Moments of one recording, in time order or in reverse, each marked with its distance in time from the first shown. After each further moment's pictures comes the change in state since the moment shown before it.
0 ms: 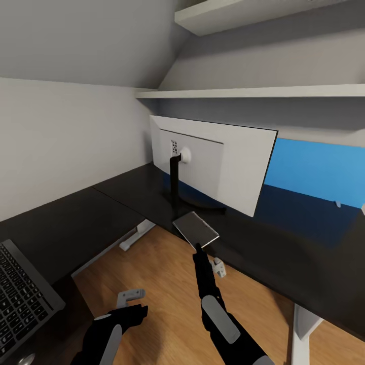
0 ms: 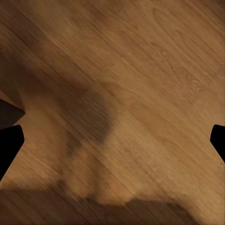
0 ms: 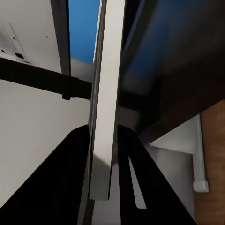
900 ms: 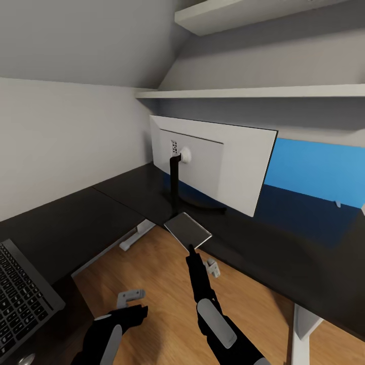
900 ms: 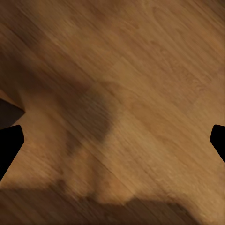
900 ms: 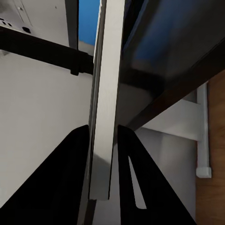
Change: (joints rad) left arm 0.000 0.000 -0.001 0.002 0.001 0.000 0.001; right arm 0.003 0.000 0.069 -0.003 -0.002 0.011 0.007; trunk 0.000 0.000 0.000
